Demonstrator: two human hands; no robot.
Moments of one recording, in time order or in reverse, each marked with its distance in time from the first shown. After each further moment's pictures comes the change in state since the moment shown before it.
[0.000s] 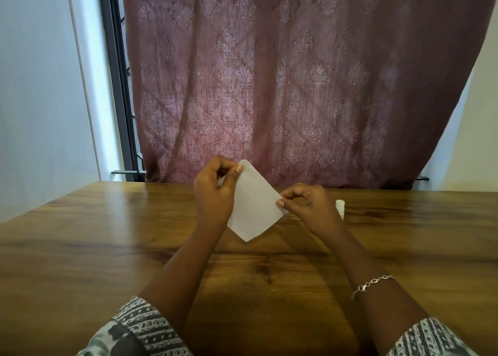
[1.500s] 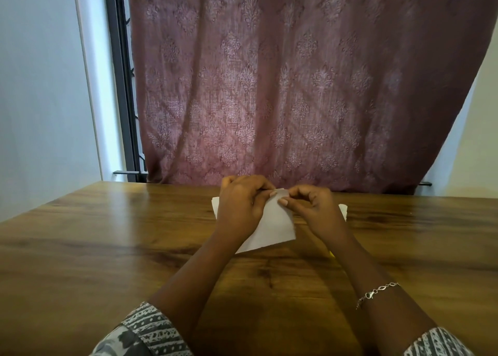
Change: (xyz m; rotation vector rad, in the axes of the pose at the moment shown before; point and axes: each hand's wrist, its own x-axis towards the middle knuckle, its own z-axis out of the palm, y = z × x) left_hand -0.015 0.007 0.015 0.322 -0.308 0.229; right_hand -0.001 -0.005 -0.002 0.127 -0.007 0.011
